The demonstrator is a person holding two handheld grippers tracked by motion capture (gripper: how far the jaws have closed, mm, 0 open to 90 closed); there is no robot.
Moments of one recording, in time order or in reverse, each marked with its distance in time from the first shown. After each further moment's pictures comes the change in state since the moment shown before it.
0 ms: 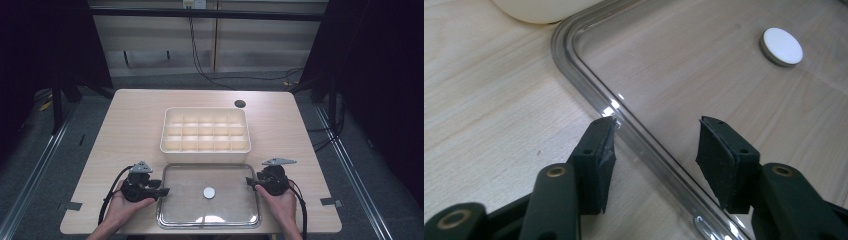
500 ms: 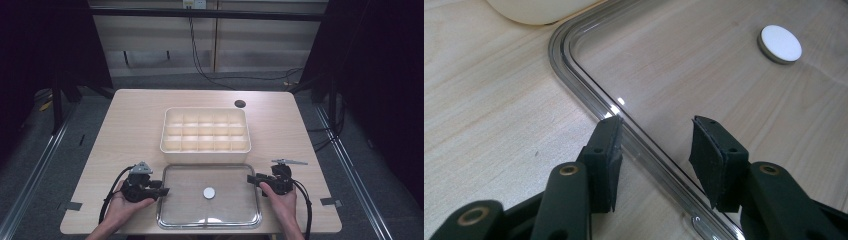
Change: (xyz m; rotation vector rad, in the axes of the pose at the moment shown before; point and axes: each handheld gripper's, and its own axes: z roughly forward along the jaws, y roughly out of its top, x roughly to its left) left arm -0.001 -0.001 0.001 -0.010 0.003 0.012; right arm -0.016 -0.007 -0.002 -0.056 0.143 0.278
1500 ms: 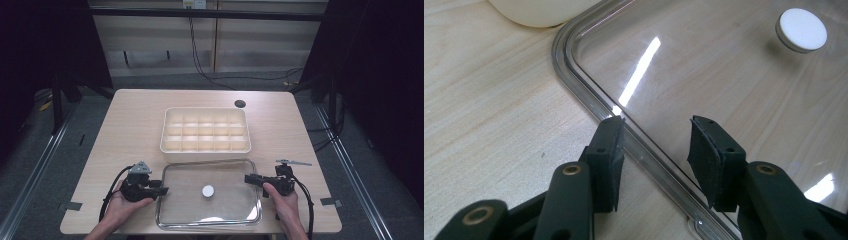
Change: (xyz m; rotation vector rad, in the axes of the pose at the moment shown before) left arm 0.004 -0.001 -0.001 -0.008 0.000 0.007; right arm -0.004 0.000 -0.006 -0.020 0.257 0.046
